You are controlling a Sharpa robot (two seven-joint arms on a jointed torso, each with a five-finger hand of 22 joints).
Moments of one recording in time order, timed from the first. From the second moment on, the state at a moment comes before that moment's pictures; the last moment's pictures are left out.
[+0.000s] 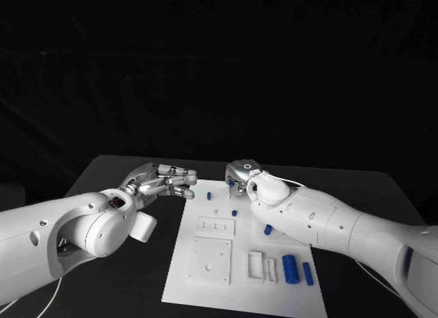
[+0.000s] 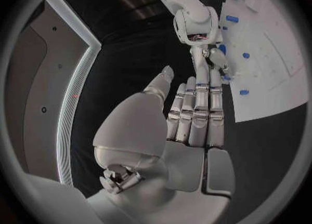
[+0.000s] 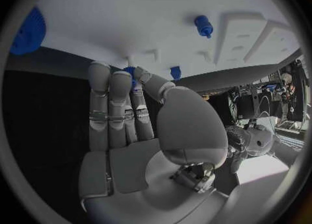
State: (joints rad) left arm 1.40 -0.84 -0.17 1.62 -0.10 -0.30 0.22; left_hand 1.34 0.01 0.09 -0.08 0.11 1.02 0.14 0.06 0.06 1.18 0.10 0.05 0.06 1.30 0.06 0.19 0.08 0.05 0.99 0.04 0.44 0.19; right arm 1.15 -0.37 0.09 0.90 -1.91 -0.34 -0.25; right_hand 1.29 -0.11 0.65 -0.23 0.05 1.25 0.08 0.06 0.10 1.29 0.06 0.06 0.06 1.44 -0.05 0.92 0.53 0.11 1.45 -0.08 0.59 0.95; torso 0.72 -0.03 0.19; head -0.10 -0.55
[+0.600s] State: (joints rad) left arm 1.40 -0.84 -0.17 1.61 -0.10 -0.30 0.22; left_hand 1.34 0.01 0.09 -0.08 0.11 1.02 0.14 0.06 0.06 1.18 0.10 0.05 0.06 1.30 0.06 0.19 0.08 0.05 0.99 0.04 0.44 0.19; right arm 1.14 -0.39 0.09 0.92 -1.91 -0.37 -0.25; right_hand 1.29 -0.10 0.65 -0.23 0.05 1.25 0.08 0.06 0.10 1.29 0.06 0.05 0.06 1.44 -0.05 0.92 0.53 0.11 1.46 -0.08 0.58 0.96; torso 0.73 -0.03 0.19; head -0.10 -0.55
